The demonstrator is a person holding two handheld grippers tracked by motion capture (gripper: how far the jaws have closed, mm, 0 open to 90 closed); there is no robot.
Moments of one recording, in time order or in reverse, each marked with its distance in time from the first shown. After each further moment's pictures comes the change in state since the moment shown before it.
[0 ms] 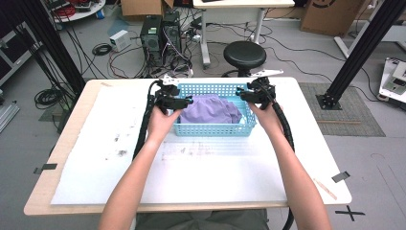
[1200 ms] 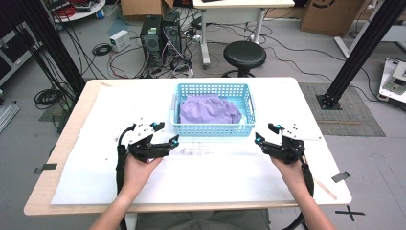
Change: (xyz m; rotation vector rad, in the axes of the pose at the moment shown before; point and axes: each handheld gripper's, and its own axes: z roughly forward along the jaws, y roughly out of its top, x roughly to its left) left arm -0.049 -0.101 -0.111 -0.191 -0.090 0.058; right arm 0.028 -0.137 -0.105 -0.190 0.064 -0.011
